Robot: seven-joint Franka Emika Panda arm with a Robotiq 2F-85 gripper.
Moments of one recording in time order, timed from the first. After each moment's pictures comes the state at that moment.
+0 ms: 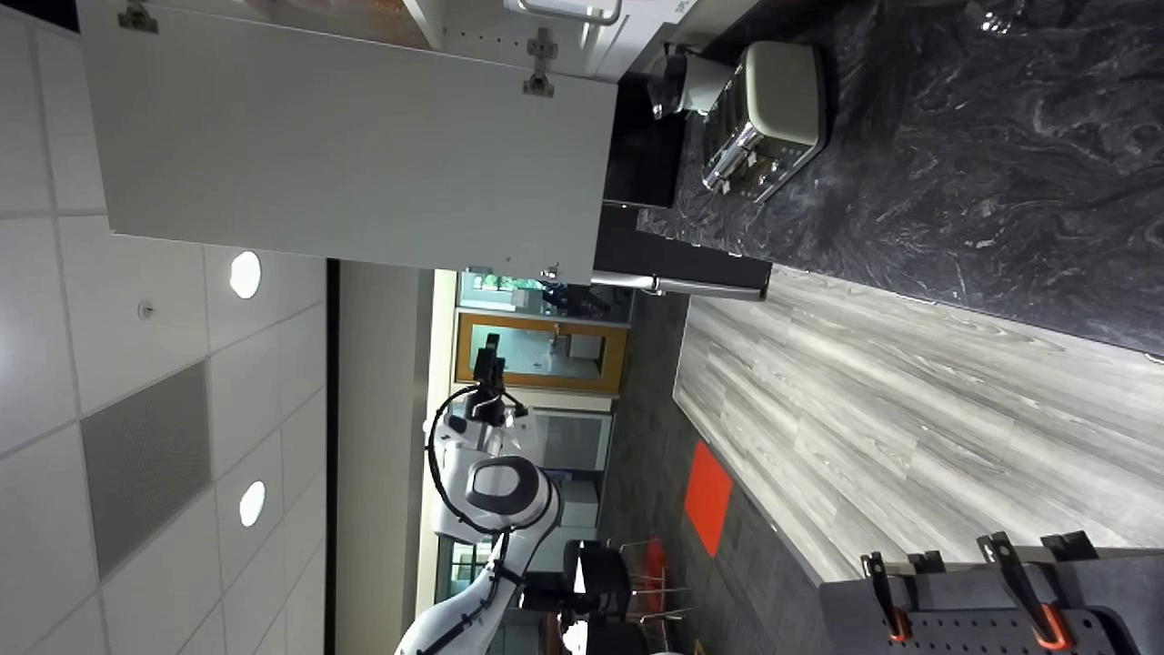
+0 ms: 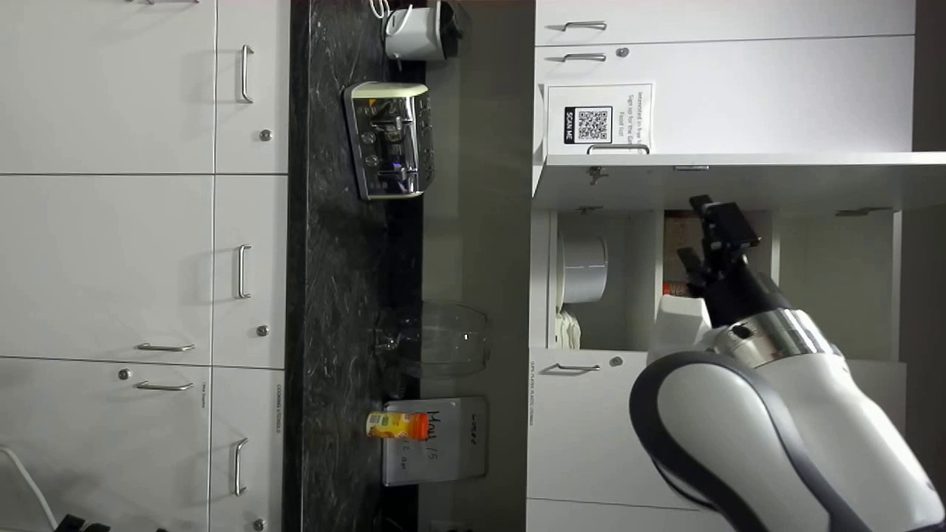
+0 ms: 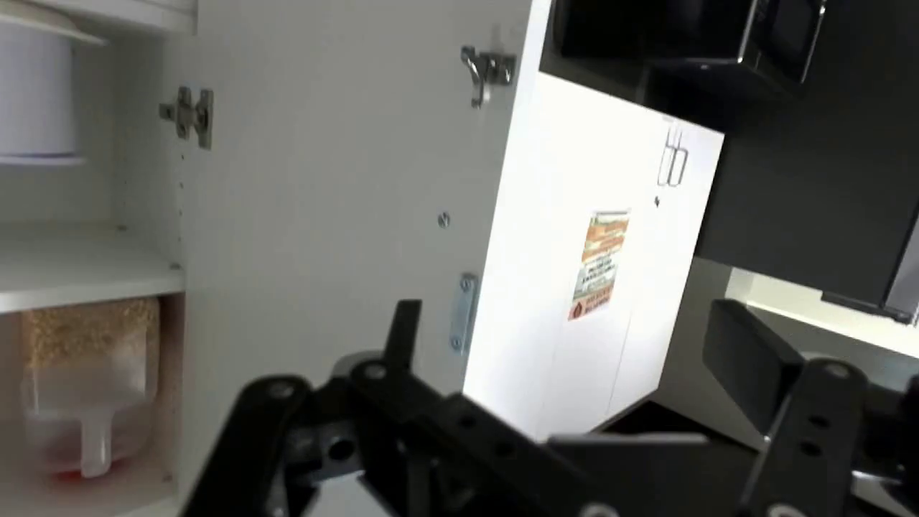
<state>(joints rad) -0.79 -0.71 1.05 -2.43 0.20 3.47 0.24</state>
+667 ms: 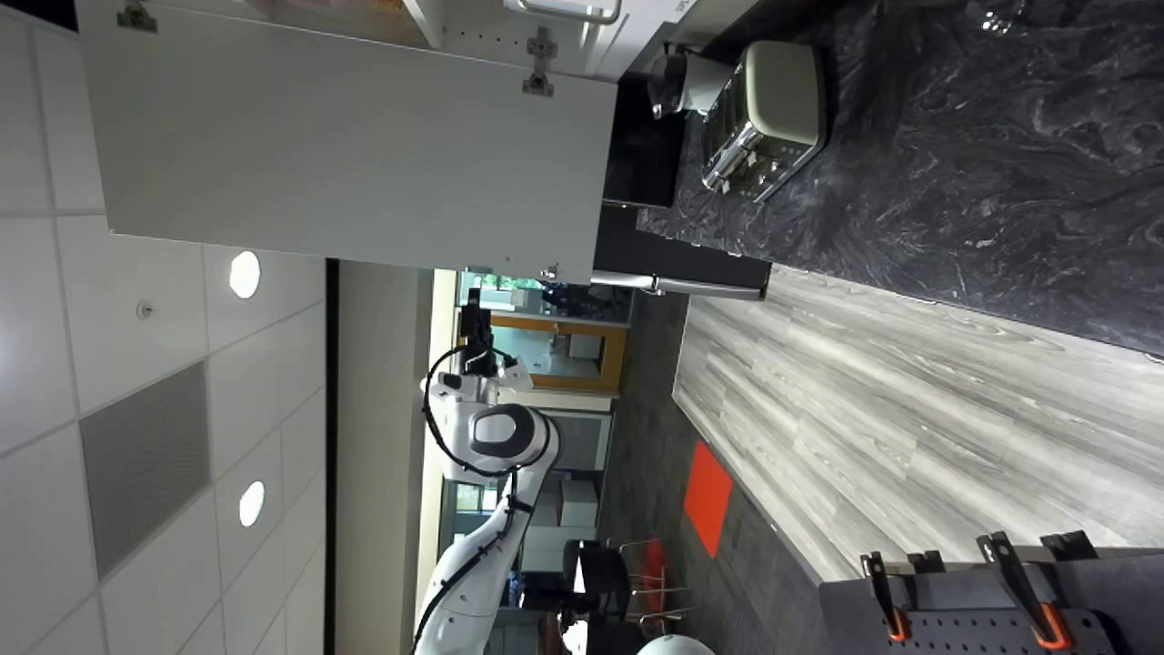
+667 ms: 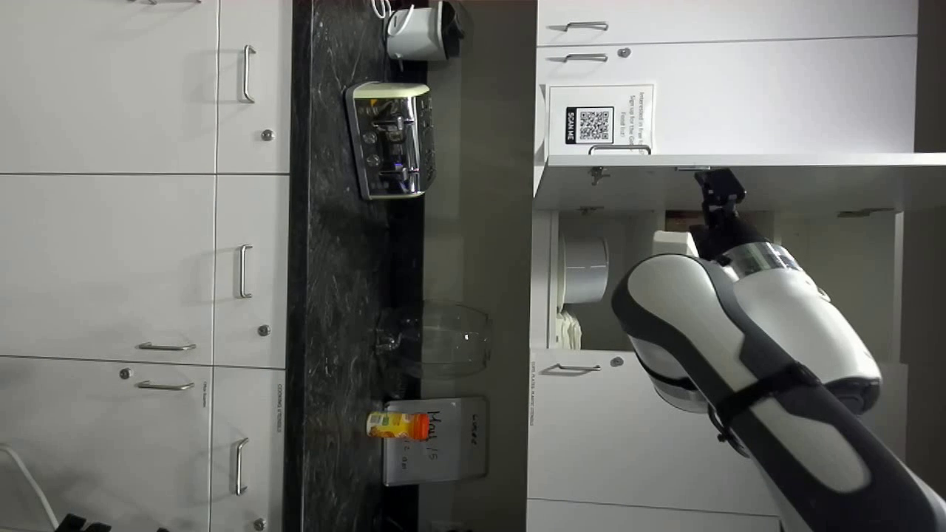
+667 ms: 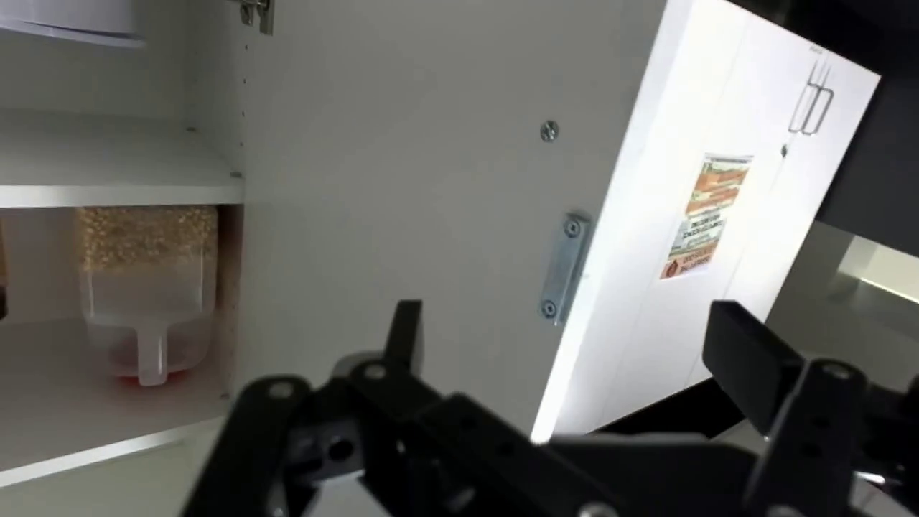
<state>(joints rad) -1.30 -0.83 1.34 -2.14 0.32 3.47 0.27</state>
